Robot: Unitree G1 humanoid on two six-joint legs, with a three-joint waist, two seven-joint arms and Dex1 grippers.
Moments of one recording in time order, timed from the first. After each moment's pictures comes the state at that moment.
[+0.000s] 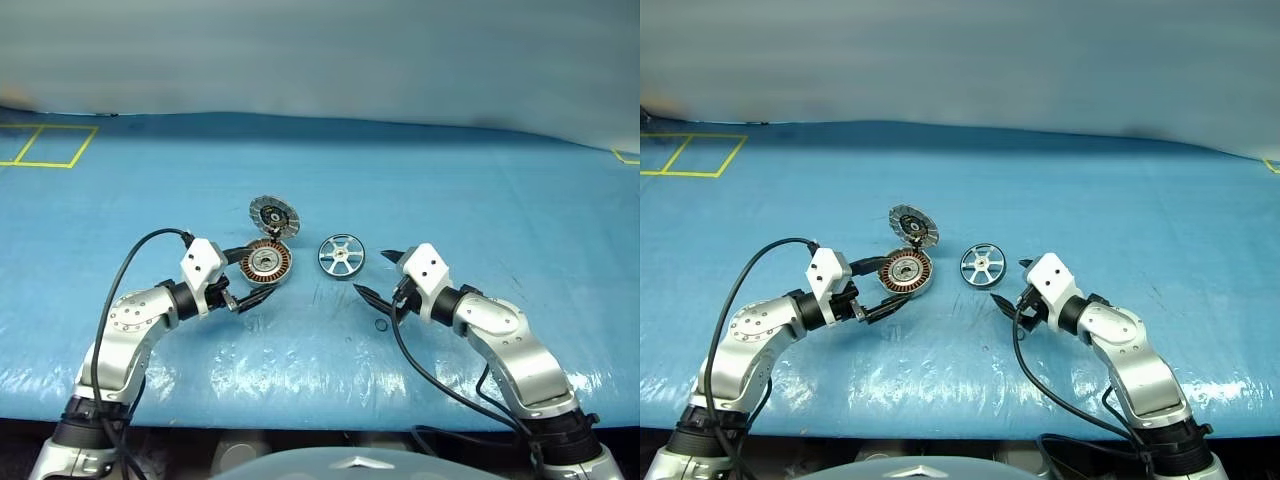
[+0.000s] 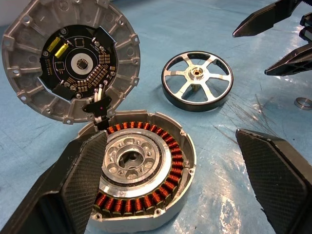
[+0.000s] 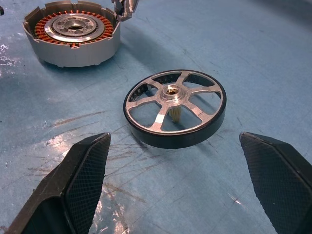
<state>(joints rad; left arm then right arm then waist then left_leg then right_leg) -0.04 0.55 -0.02 -0.20 -0.34 0.26 -0.83 -0.02 -0.52 0.11 -0.38 0.17 0.44 0.62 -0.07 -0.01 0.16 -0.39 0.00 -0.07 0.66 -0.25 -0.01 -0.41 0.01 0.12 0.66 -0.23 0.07</state>
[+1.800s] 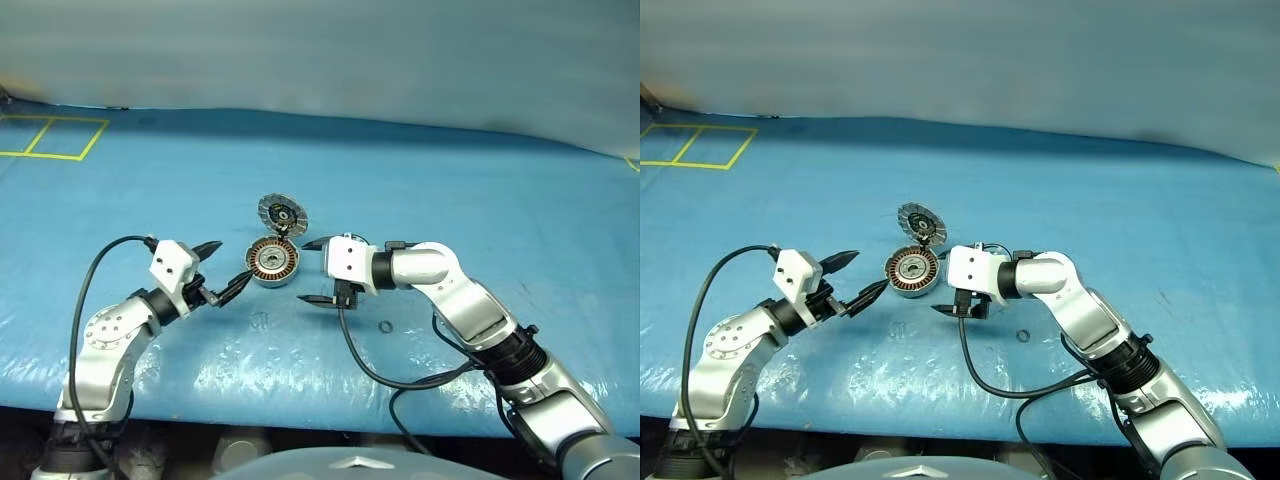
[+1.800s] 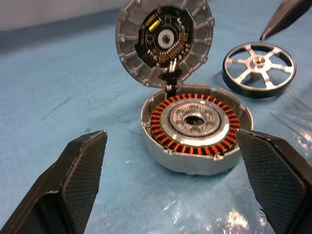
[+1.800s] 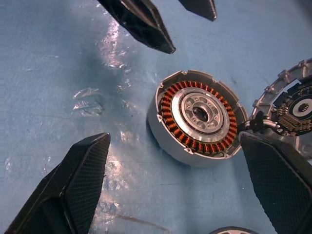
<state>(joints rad) 0.01 0.51 0.08 -0.24 -0.35 0.24 -0.73 -0.45 -0.53 0.46 -0.22 0.05 0.34 0.92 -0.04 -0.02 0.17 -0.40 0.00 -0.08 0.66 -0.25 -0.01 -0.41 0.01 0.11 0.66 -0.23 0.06</state>
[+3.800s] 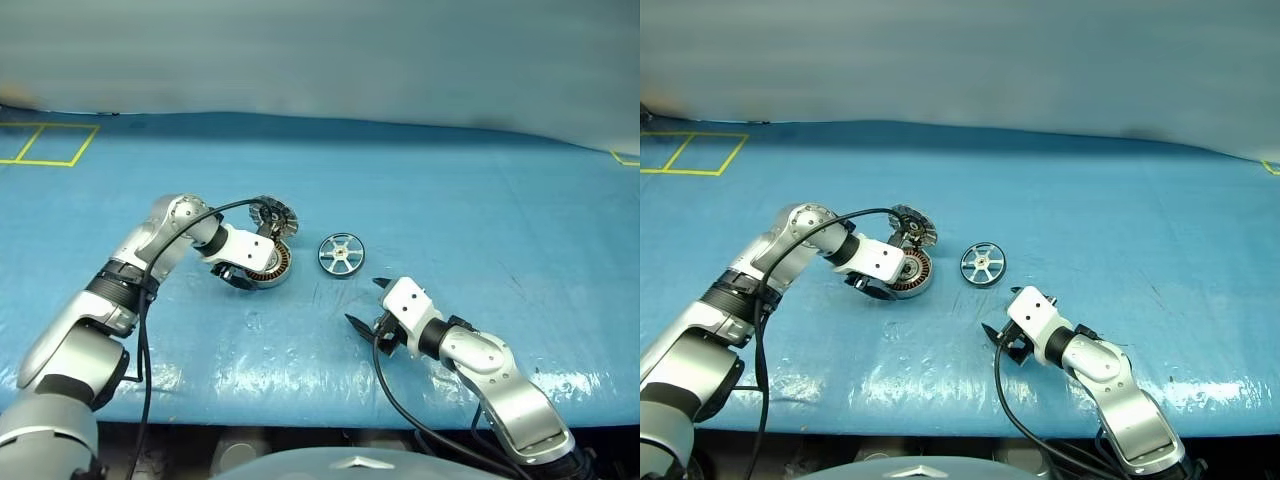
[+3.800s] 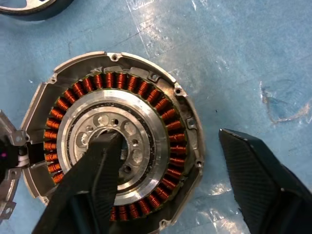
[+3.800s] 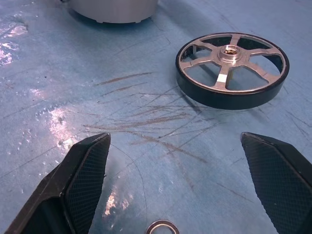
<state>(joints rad) -0.77 0.69 -0.51 0.39 0.25 -0.13 -1.42 0.13 -0.50 0.23 -0.53 0.03 0.49 0.52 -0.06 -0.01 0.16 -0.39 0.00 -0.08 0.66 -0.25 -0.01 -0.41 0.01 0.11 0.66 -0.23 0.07</state>
